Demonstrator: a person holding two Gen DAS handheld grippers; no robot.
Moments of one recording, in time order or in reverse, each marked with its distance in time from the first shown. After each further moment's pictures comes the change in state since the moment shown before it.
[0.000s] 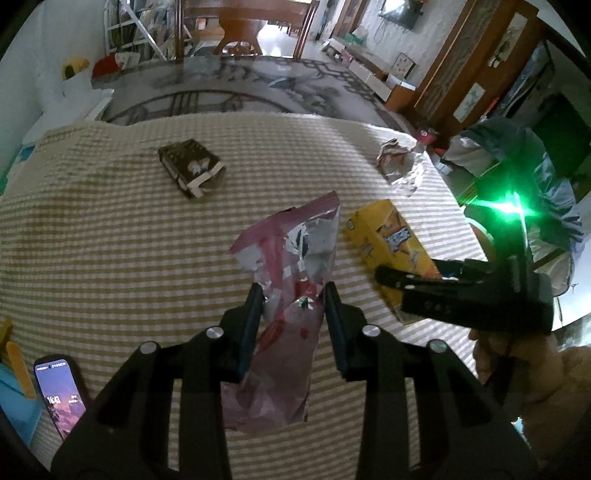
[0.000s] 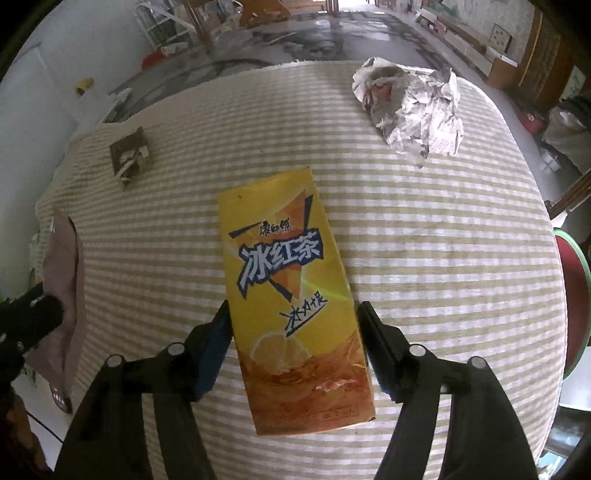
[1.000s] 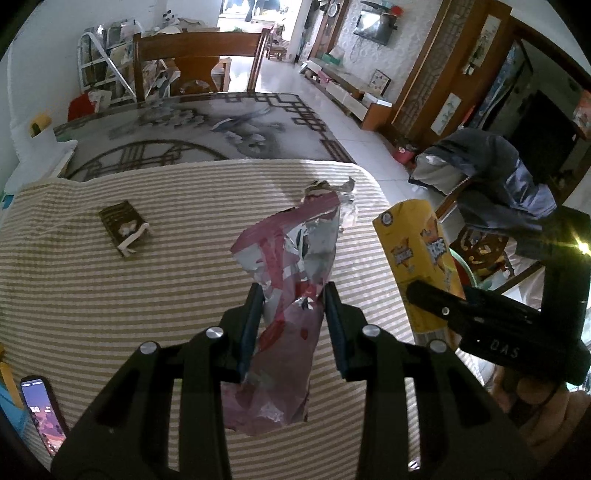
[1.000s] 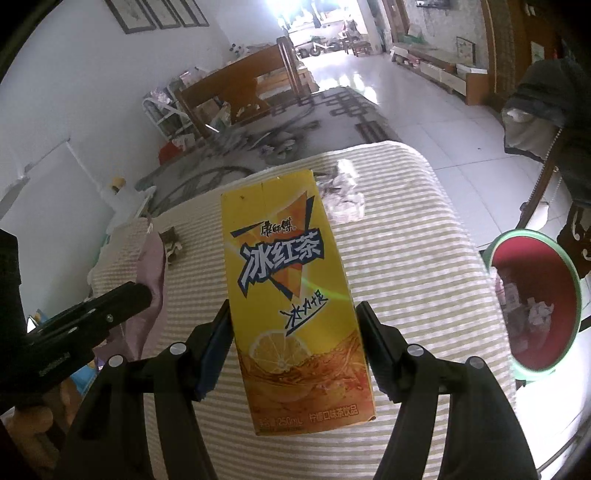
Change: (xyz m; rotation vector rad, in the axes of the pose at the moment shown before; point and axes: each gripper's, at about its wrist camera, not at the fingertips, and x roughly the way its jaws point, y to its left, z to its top) left arm -0.010 -0.095 0.030 0.050 -0.095 -0.039; right arm -0.121 -0.076 -0.027 0.146 -0.272 0.137
